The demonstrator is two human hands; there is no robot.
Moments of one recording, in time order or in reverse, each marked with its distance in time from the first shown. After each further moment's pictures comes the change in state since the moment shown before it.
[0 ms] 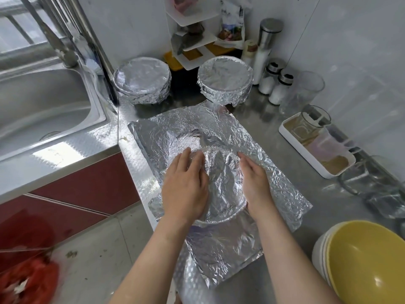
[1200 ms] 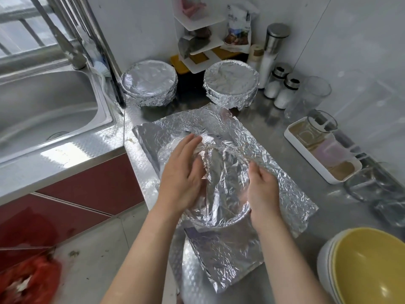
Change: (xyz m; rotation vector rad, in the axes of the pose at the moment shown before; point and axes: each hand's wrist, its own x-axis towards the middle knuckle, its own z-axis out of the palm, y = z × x) left_hand 0.018 -0.007 -0.032 -0.481 0.061 0.085; right_hand -0.020 -0.012 0.007 -0.022 0.186 0.056
